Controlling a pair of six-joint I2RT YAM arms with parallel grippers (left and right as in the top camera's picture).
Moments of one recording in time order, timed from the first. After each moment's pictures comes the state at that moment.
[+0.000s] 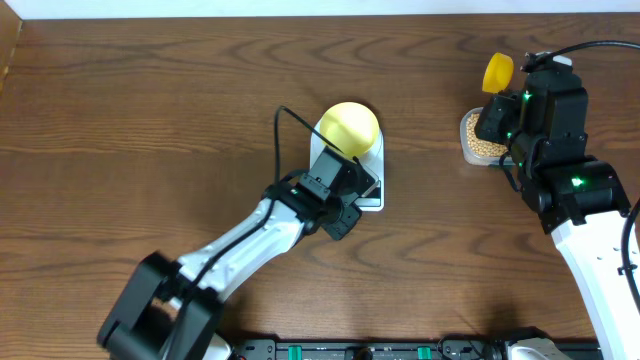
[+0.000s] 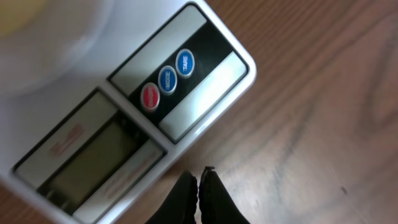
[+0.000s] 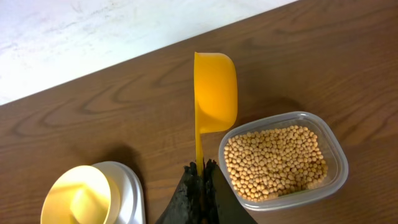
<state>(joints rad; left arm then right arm) -0.65 1.62 0.89 -0.39 0.17 0.13 0.18 1.24 1.18 -0.56 0.17 0.39</state>
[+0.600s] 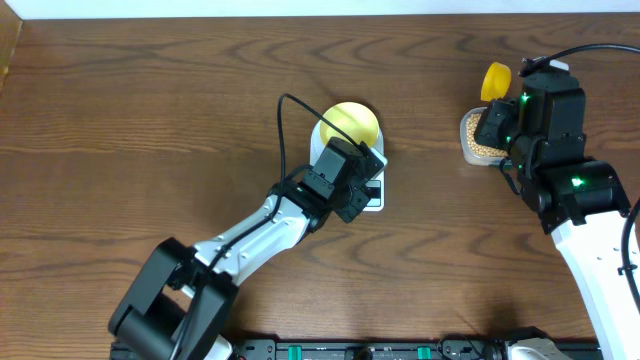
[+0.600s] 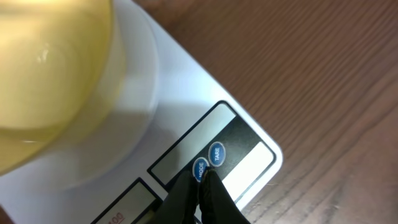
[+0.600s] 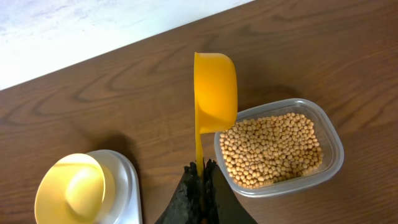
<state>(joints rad) -0.65 1.67 0.89 -0.16 0.12 0.14 0.18 1.24 1.18 -0.61 0.16 0.39</state>
